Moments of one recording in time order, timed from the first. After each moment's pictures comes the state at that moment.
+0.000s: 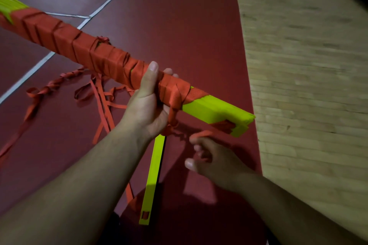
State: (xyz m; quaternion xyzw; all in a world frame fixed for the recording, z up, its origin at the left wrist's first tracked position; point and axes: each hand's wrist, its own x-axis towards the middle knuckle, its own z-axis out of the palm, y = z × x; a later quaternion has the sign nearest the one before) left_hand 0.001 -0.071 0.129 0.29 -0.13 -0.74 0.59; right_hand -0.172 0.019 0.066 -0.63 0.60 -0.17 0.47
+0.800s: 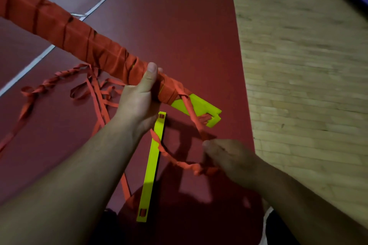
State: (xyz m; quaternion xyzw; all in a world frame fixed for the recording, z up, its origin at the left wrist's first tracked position) left_hand 0.010 -0.073 0.123 0.39 -0.20 -0.64 0.63; right_hand -0.193 0.027 0.103 -0.70 0.54 -0.19 0.43
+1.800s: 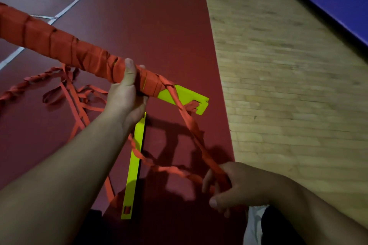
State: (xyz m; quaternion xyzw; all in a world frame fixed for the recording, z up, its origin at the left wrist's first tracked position) left_hand -0.010 -0.079 0.114 0.39 -0.17 -0.66 0.62; right_hand -0.249 0.103 0.129 -0.60 0.52 -0.03 0.61
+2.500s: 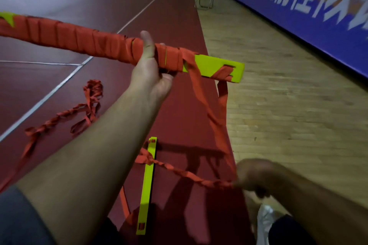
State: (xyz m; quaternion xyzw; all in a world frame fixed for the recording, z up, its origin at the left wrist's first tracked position) left_hand -0.039 -0.023 0.308 0.22 -0.16 -0.70 0.66; right_hand -0.251 0.125 0.183 -0.64 0.66 0.28 0.26
